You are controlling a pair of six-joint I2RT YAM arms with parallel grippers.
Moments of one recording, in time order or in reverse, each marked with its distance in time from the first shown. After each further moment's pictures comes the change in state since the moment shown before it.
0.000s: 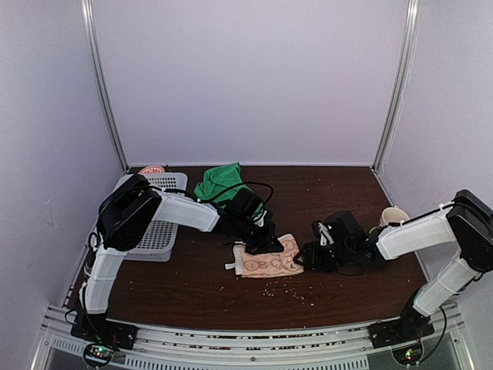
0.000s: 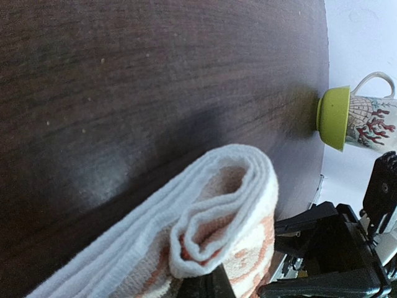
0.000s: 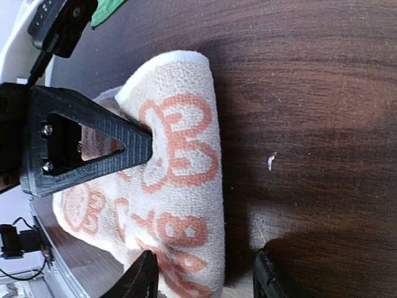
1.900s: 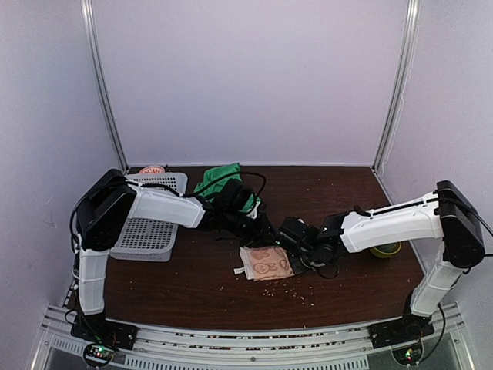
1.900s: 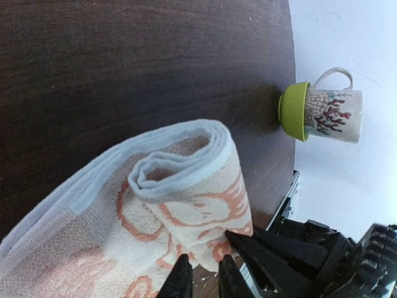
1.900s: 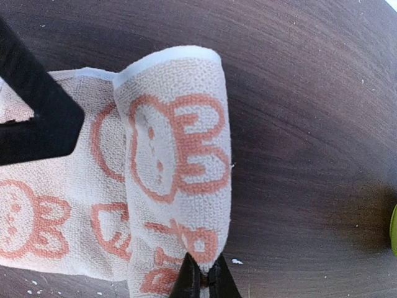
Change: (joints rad) left arm 0.000 -0.187 -0.132 0.027 0.002 -0.047; right arm 0.331 0.175 0.470 -0.726 0.706 -0.175
